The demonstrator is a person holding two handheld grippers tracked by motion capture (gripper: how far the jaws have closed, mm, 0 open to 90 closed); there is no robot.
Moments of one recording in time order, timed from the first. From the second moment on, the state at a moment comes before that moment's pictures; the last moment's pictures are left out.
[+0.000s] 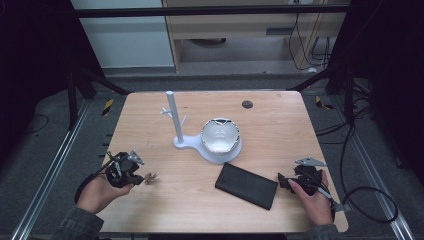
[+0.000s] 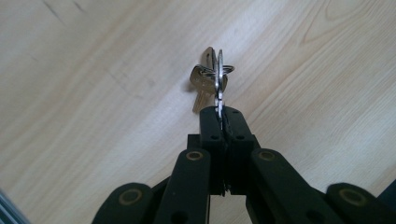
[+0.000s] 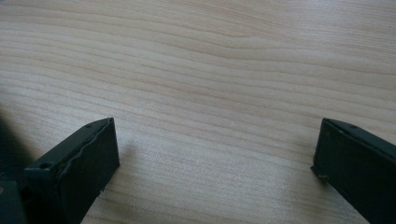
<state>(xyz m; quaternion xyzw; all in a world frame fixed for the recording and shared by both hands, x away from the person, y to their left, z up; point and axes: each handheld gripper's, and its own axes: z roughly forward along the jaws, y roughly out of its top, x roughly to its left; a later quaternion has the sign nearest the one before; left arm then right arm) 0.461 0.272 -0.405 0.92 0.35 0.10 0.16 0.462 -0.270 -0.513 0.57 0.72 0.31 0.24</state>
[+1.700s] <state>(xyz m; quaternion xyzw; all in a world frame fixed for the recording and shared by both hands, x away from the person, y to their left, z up) 0.548 0.217 -0.253 0.91 0.34 0.19 0.17 0.462 -0.269 -0.513 0.56 0.73 0.31 0.24</state>
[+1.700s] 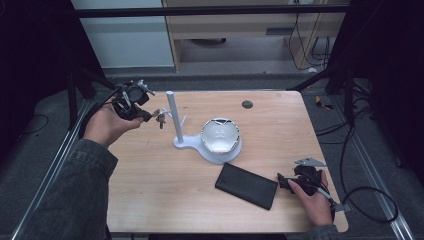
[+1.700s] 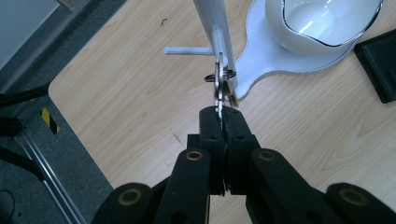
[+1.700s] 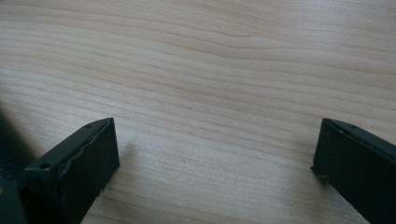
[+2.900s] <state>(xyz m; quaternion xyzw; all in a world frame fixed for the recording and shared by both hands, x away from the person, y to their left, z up) 0.528 0.221 -0.269 0.87 0.33 0.27 0.24 0.461 -0.269 -0.513 0.56 0.73 0.31 0.24</state>
